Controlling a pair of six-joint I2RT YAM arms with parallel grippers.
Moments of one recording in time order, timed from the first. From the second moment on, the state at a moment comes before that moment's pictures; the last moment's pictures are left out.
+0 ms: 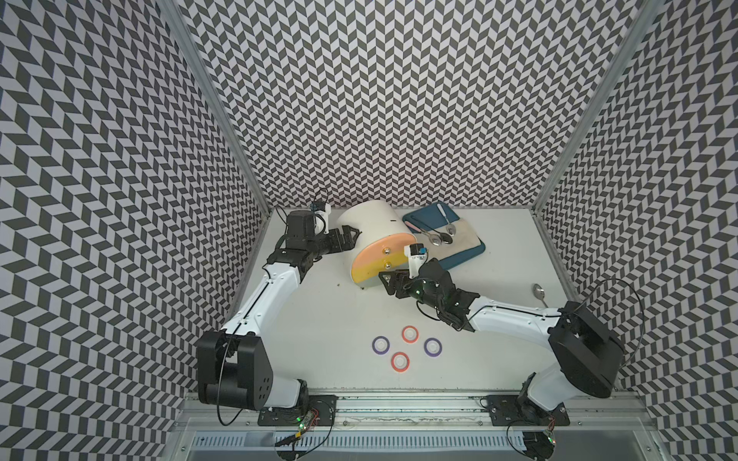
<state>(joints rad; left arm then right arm) -0.13 1.42 1.14 -0.27 0.39 -0.32 0.83 1.59 0.89 0.38 0.00 0.69</state>
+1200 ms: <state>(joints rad) -0.13 1.42 1.14 -0.27 0.39 -0.29 0.75 1.76 0.92 0.52 -0.11 0.89</state>
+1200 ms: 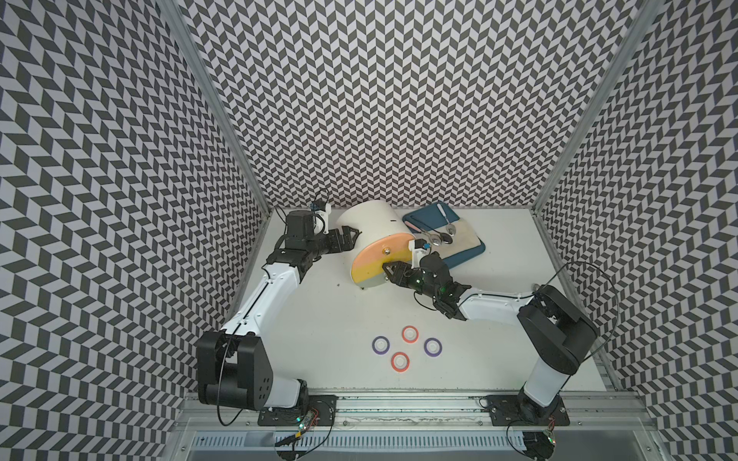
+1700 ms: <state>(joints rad) -0.12 1.42 1.14 -0.27 0.40 -0.28 0.75 1.79 0.95 0.52 -0.10 0.91</state>
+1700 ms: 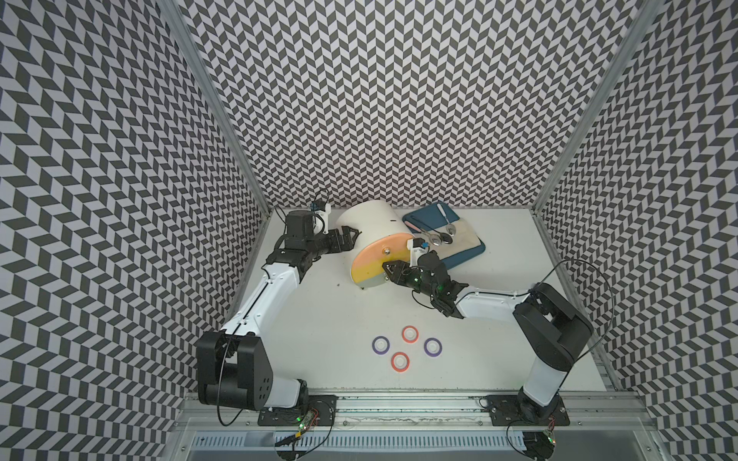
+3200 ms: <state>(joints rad) -0.12 1.41 1.14 -0.27 0.41 -0.29 0.83 1.38 0.71 0.23 -0.05 0.85</state>
